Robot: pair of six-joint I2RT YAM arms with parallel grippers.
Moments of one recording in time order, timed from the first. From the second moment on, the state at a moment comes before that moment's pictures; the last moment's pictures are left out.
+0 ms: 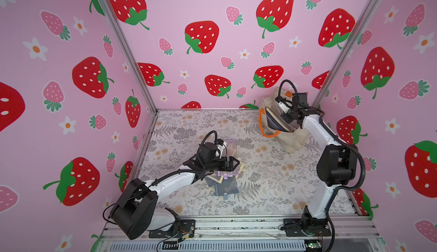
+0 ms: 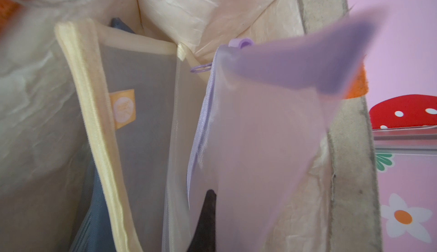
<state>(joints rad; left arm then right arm) -0.61 1.37 0.70 0.01 0.38 -0.56 0.17 1.90 1.70 -0.50 0.07 -0.71</state>
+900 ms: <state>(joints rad) -0.59 1.30 0.69 -0.02 0.37 -0.60 0.25 1.86 1.65 -0.51 -0.07 -0.43</state>
